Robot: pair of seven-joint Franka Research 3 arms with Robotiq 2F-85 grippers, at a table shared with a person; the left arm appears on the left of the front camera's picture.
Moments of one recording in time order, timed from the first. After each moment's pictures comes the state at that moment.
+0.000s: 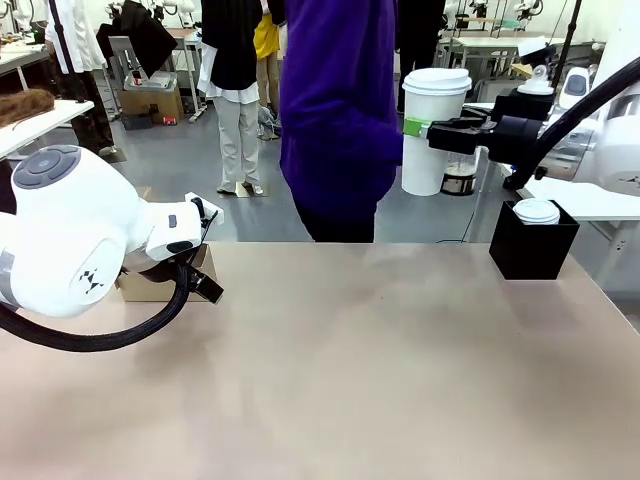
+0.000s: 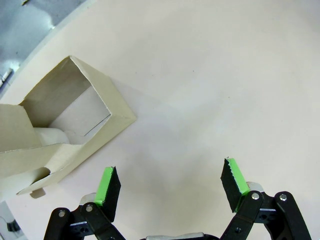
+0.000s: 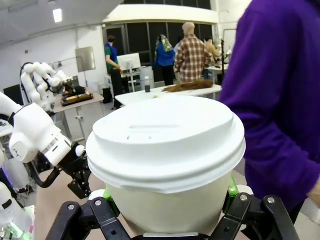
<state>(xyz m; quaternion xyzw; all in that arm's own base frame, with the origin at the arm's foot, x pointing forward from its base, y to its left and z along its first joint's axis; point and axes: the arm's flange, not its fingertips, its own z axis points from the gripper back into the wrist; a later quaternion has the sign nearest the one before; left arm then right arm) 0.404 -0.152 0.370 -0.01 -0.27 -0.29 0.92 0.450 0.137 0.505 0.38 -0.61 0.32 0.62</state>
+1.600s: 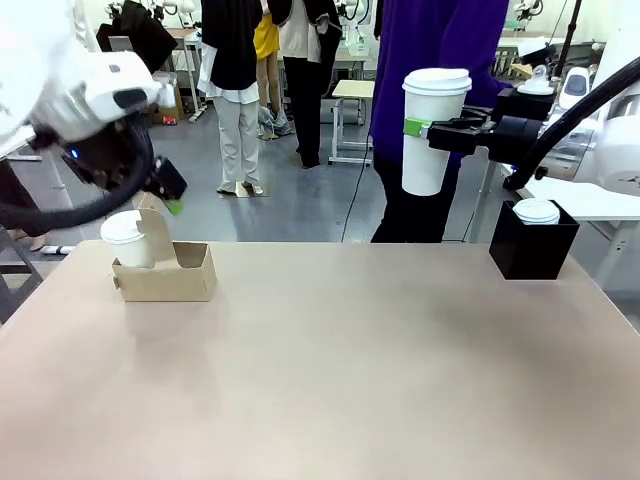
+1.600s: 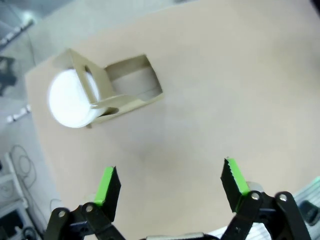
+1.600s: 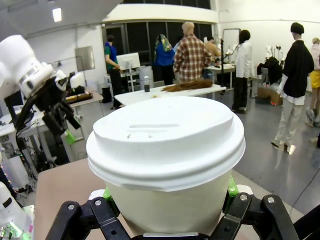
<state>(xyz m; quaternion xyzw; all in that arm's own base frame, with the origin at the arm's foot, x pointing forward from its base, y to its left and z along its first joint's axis) 0.389 -0.127 0.566 -0.01 -0.23 -0.15 0.96 0.450 0.137 0.505 0.38 -0.61 0.32 0.62</state>
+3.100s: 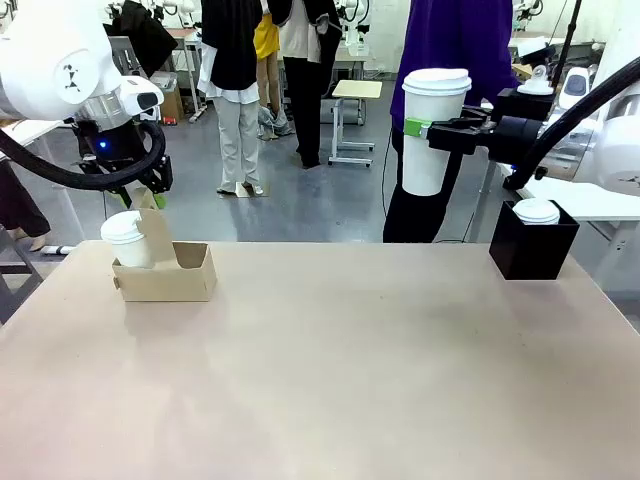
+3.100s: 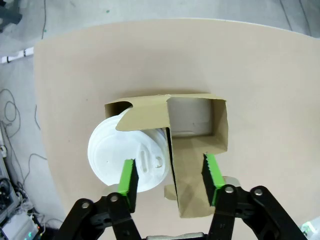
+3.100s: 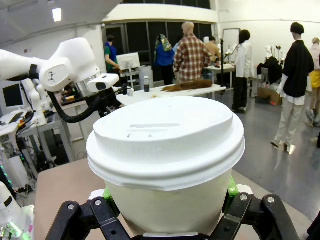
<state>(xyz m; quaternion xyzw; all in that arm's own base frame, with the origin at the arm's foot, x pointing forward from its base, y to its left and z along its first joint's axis) 0.542 -0.073 0.507 0.00 -0.13 -0.01 0.99 0.450 0.137 0.505 0.38 -0.61 0.32 0.62</state>
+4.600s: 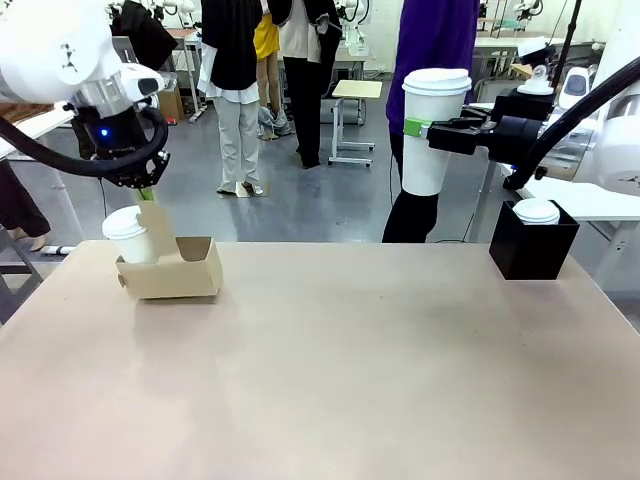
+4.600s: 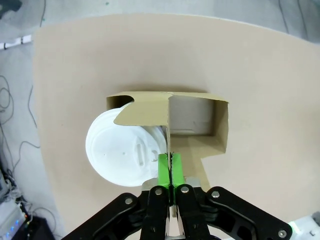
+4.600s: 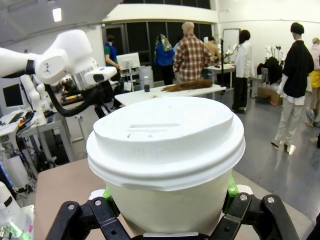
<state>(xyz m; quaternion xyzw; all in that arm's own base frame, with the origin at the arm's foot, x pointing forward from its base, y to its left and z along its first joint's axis) 0.529 -0.087 0.536 -0.01 -0.12 0.03 0.99 0.450 0.137 0.505 0.38 -0.61 0.32 0.62</state>
